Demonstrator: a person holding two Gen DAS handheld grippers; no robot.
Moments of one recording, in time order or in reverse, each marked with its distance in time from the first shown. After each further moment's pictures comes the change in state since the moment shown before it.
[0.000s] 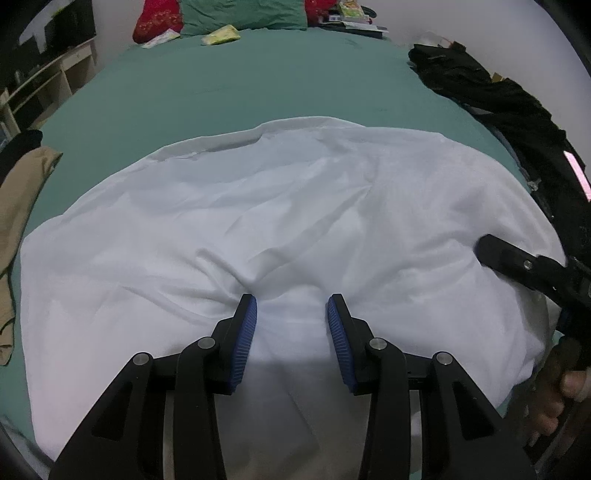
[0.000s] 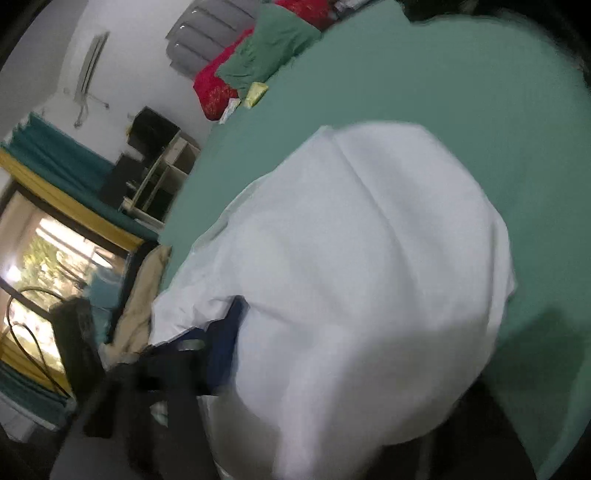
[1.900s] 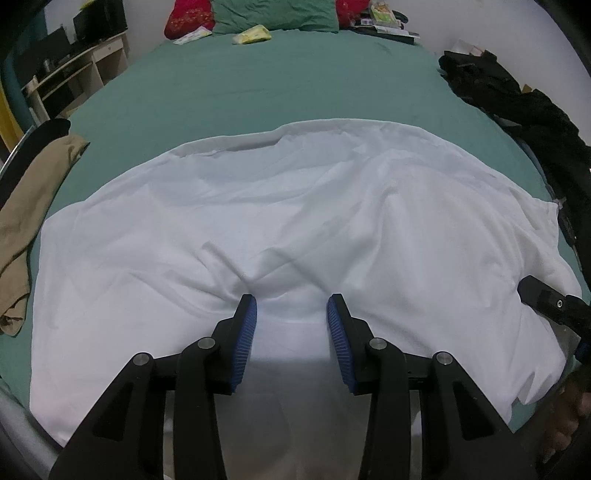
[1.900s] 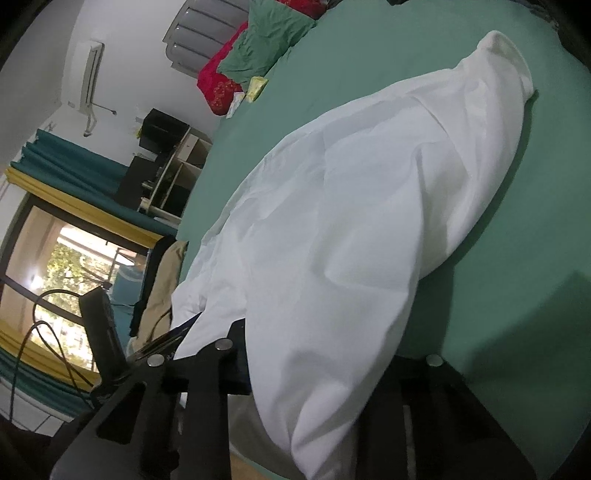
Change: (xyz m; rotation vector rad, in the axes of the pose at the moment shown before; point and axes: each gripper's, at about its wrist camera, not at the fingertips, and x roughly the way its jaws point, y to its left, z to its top) left arm 0.003 -0.019 0.000 -0.081 -0.003 0.104; right arm -0.028 -0.022 0.002 0.017 0.050 0.058
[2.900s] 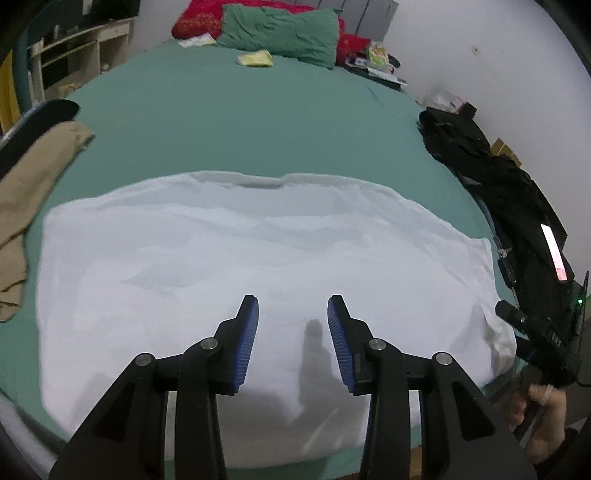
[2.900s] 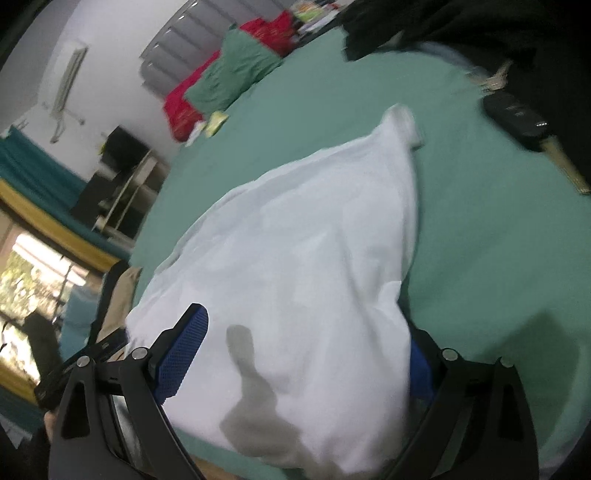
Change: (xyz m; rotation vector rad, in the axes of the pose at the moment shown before) left arm -0.047 0.035 0.003 -0.124 -0.085 -0.213; right arm -0.056 -0.012 0.011 -0.051 -0.113 -0.206
